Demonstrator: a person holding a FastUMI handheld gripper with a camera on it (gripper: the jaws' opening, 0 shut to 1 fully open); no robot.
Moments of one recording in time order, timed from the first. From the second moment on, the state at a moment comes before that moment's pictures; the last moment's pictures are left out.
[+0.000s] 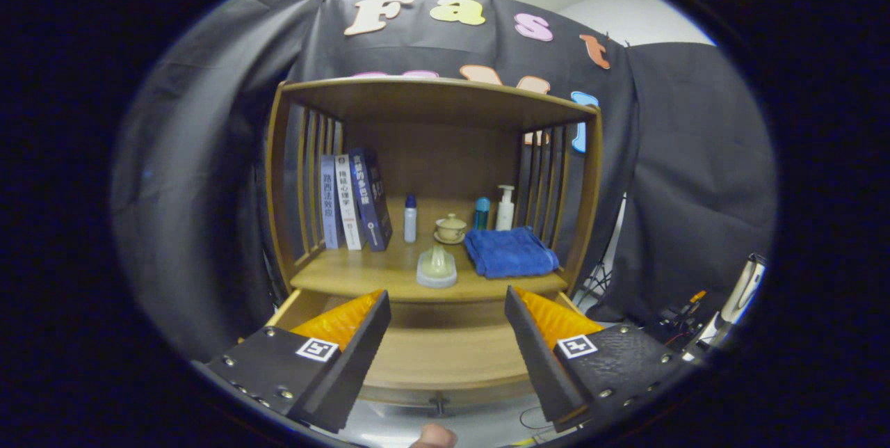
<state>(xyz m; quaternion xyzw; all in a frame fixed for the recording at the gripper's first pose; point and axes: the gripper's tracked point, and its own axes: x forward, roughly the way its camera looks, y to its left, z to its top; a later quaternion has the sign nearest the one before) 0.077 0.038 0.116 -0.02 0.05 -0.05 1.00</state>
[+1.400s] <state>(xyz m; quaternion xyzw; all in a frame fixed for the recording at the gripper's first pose) 0.056 0.046 -0.129 0.03 0.10 -0.04 0.99</state>
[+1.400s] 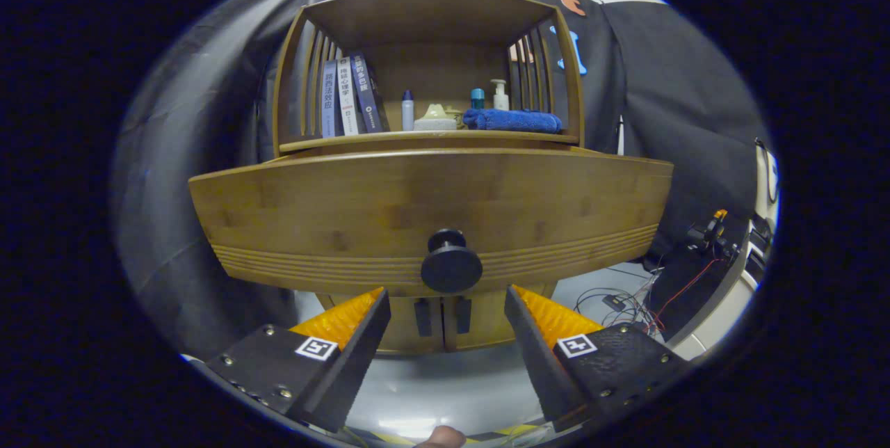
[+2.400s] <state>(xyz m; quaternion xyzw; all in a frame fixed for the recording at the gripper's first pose) 0.113 0.046 -0.112 0.03 0.01 0.02 1.00</state>
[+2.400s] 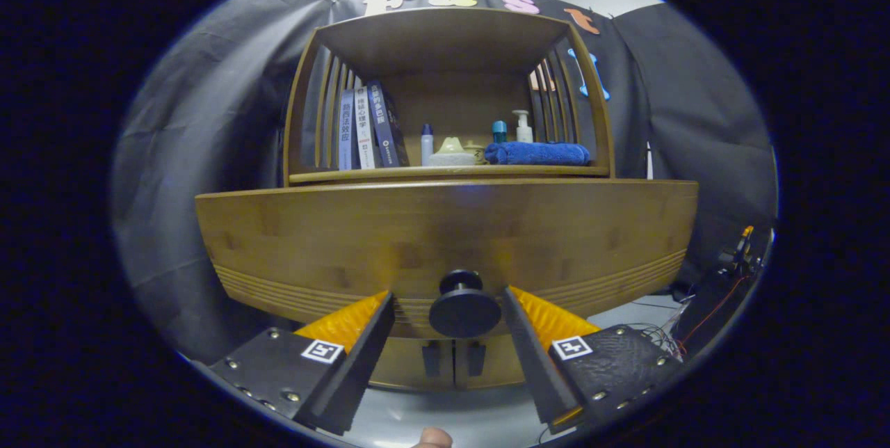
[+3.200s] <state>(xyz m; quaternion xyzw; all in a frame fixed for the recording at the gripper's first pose) 0.221 0.059 -0.095 0.06 -0.02 0.02 1.00</state>
